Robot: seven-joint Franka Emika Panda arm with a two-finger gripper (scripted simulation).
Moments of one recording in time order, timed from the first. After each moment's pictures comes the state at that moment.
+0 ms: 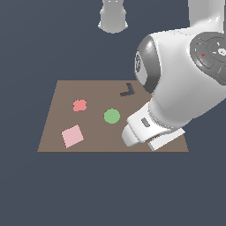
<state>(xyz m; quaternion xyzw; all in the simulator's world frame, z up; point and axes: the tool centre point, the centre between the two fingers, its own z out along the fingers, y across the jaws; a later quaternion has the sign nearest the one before) 0.083 0.122 0.031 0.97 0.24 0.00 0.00</state>
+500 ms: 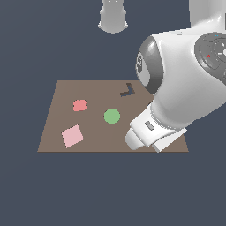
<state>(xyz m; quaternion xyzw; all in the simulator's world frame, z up) 0.085 0.126 0.031 0.96 0.29 0.00 0.00</state>
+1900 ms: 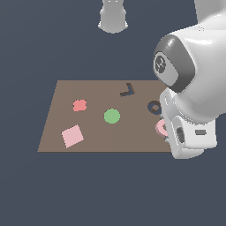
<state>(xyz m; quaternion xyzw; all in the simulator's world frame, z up) 0.075 0.177 0.035 0.70 0.71 0.00 0.00</state>
